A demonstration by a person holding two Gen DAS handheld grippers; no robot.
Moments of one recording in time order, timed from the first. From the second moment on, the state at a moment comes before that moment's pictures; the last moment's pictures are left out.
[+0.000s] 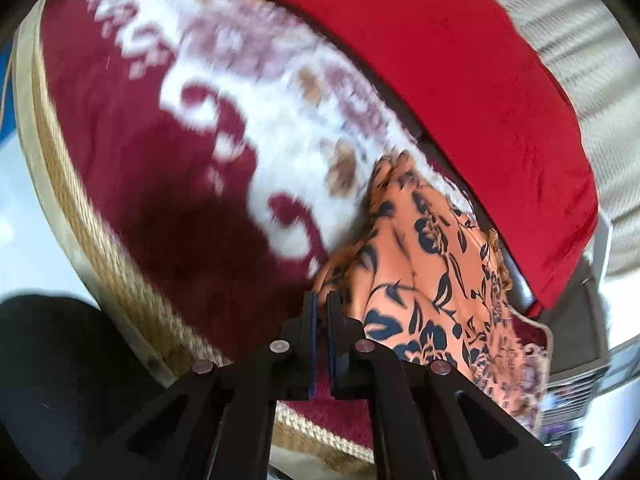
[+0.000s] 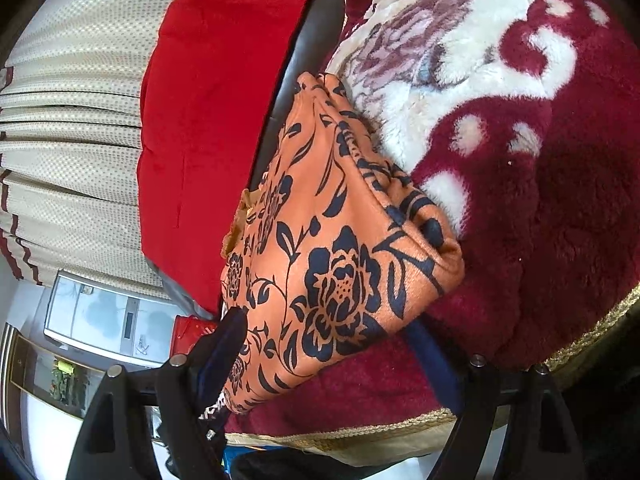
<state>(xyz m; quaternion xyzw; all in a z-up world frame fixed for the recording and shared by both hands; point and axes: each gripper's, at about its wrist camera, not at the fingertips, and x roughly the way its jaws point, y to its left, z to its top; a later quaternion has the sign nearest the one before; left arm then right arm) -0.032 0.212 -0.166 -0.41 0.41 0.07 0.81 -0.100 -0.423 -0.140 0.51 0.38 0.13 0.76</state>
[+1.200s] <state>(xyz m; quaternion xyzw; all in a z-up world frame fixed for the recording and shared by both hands) 0.044 0.034 -0.086 -0.09 0.38 0.01 0.92 -0.085 -0.442 -0.130 0.48 0.37 0.08 0.79</state>
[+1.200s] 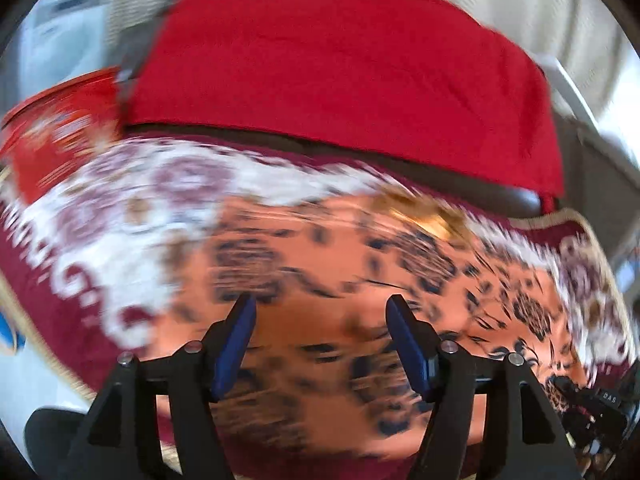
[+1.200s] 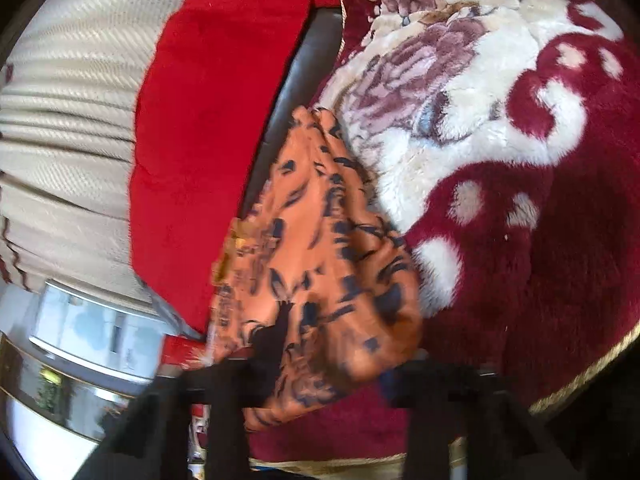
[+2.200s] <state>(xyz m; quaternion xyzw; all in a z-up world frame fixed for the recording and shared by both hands) 0.081 0.004 -0.123 -0.06 0.44 -0.02 0.89 0.078 -0.482 -0.099 0.38 0.44 0.04 0.81</state>
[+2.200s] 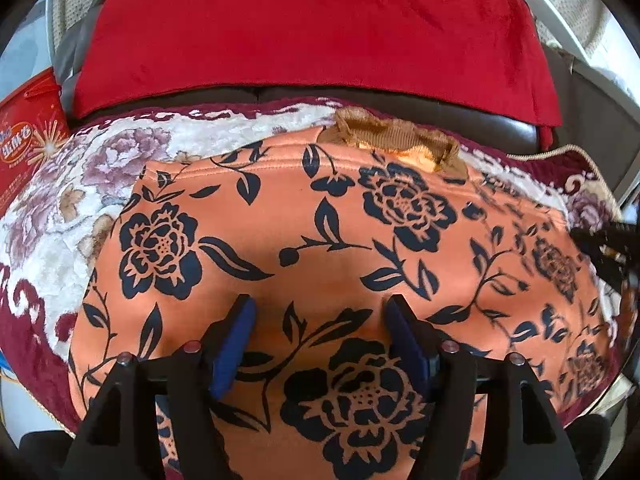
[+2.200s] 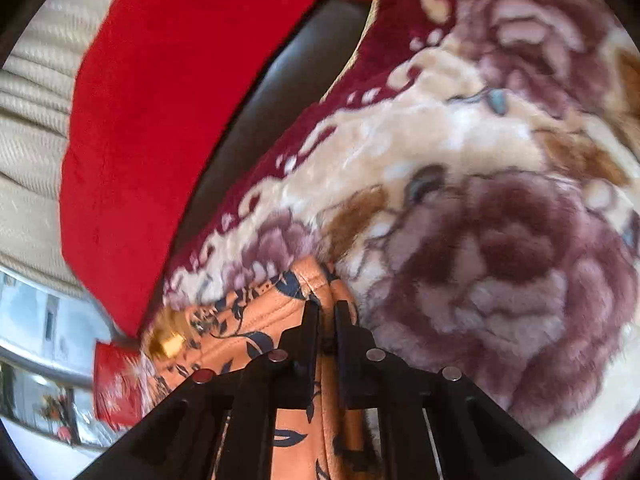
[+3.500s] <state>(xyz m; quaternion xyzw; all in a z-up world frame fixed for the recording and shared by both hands) 0.069 -0.017 -0.127 0.00 0.44 -0.03 0.90 -0.086 -0.424 -0.118 0.48 0.35 0.08 0.80</state>
